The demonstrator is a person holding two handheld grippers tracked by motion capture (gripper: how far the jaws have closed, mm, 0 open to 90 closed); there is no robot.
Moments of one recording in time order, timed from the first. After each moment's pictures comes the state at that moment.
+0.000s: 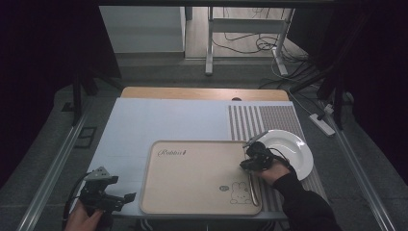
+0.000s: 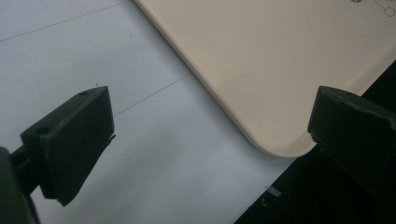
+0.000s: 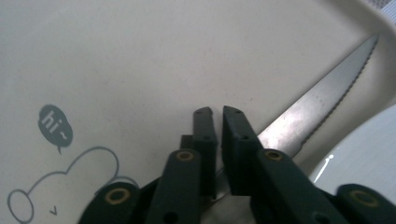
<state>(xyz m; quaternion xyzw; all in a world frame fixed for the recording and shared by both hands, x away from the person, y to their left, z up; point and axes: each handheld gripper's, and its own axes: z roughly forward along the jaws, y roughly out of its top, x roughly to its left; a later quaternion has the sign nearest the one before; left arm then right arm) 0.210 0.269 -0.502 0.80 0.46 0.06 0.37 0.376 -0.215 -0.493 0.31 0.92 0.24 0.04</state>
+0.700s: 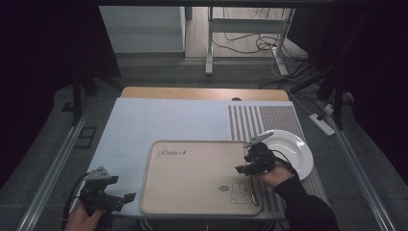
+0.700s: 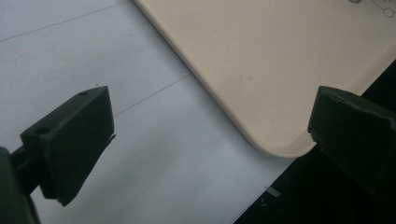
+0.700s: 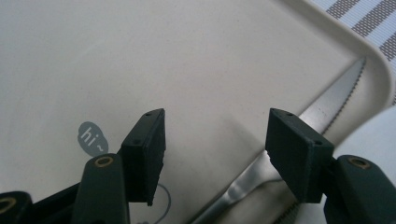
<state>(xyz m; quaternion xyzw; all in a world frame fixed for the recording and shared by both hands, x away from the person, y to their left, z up) 0.210 0.269 -0.502 0.80 0.46 0.06 0.37 0.360 -0.217 -0.479 0.32 0.90 0.28 0.05</state>
